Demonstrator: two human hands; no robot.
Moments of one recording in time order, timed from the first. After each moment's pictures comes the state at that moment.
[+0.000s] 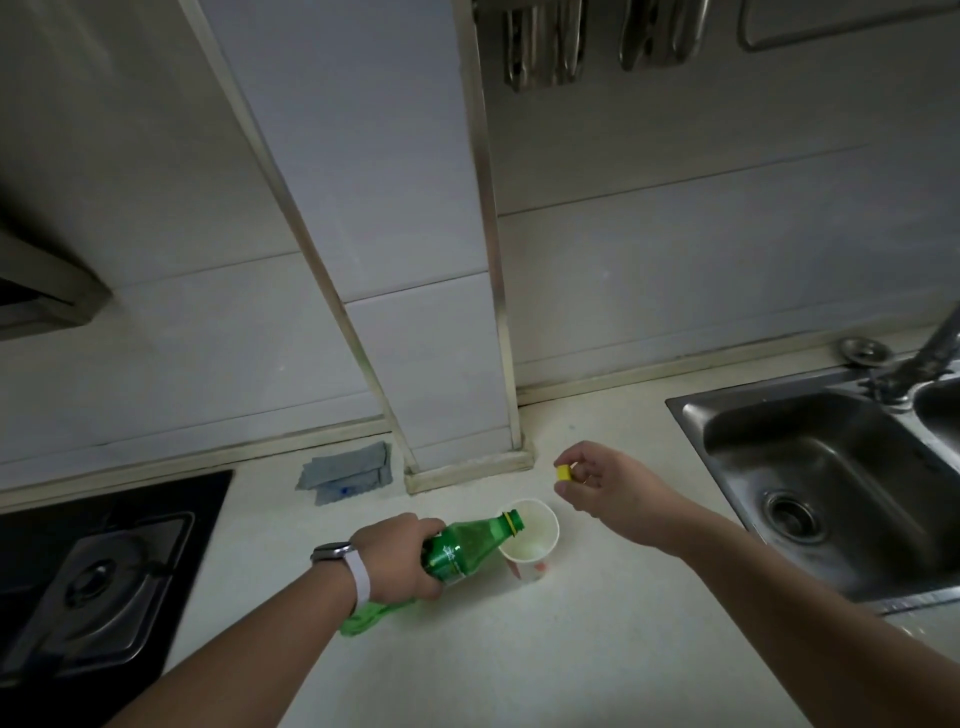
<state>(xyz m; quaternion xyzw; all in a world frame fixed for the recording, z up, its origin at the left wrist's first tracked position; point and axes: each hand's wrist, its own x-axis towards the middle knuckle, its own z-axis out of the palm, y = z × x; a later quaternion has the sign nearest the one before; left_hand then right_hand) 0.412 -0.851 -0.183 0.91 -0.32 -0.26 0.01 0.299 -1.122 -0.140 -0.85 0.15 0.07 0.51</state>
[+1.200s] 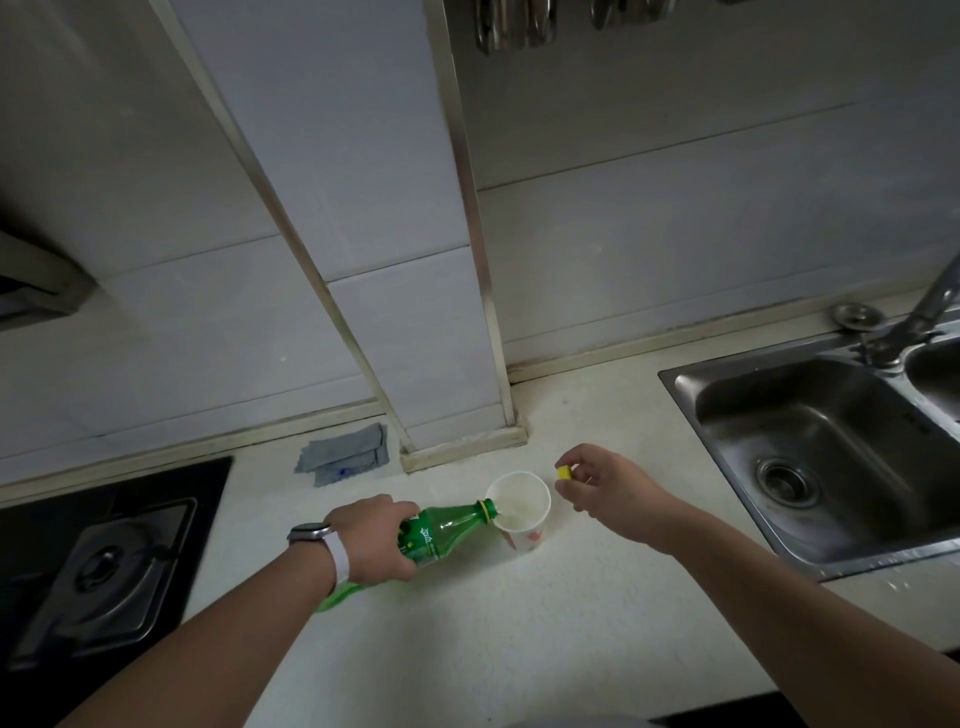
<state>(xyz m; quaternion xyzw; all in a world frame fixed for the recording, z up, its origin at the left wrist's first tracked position) 0.407 -0.839 -0.175 0.92 -0.30 -0.24 -0.09 0.277 -1.120 -0.172 -0.82 0.18 0.08 0.53</state>
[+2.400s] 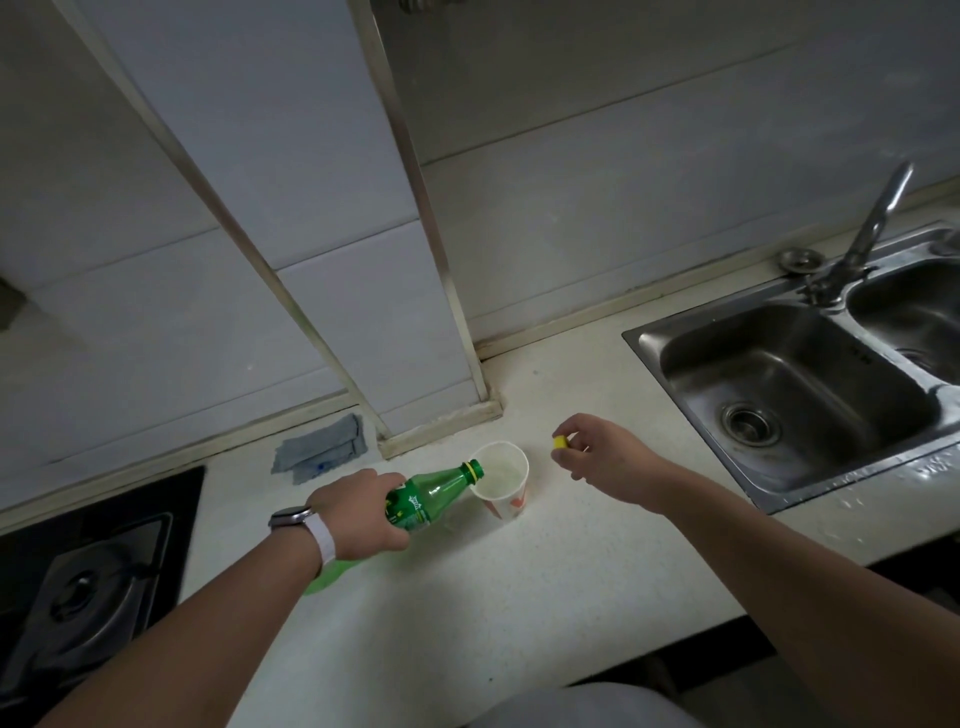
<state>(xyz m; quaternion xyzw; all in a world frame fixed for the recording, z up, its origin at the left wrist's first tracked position) 0.407 -0.846 -0.169 0.92 -0.31 -0.21 -0.09 0.259 -1.129 -0.187 -0.82 0.23 0.07 0.52</state>
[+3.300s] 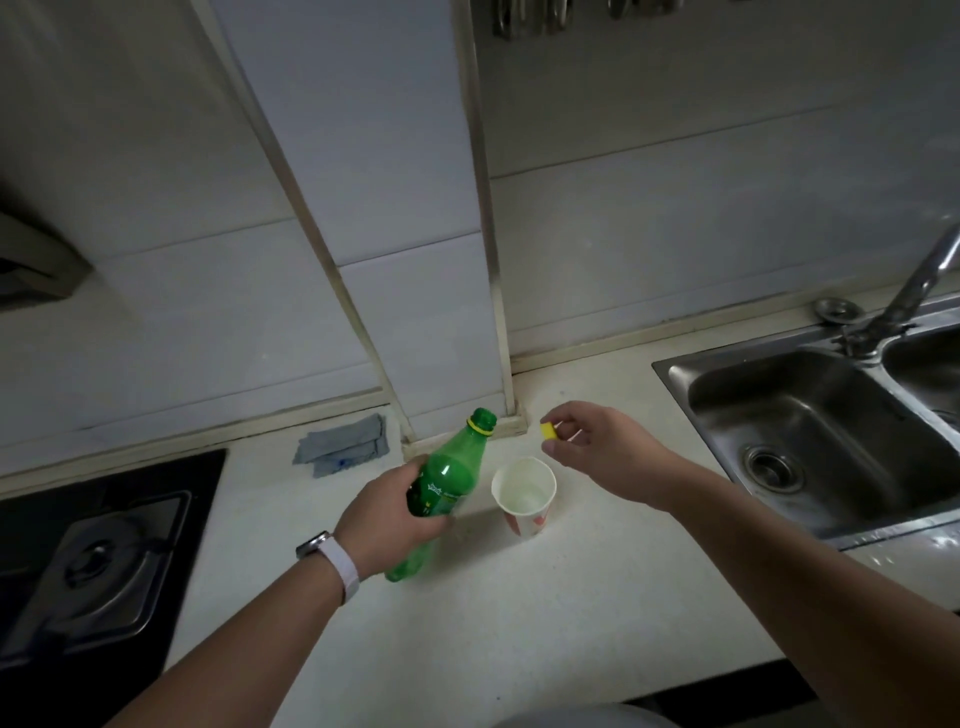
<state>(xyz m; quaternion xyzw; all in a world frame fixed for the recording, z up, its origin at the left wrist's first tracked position) 0.384 -0.834 -0.169 0.91 -0.25 -0.18 0.30 0.284 -1.097 -0.125 -0.86 0.15 0.02 0.49</state>
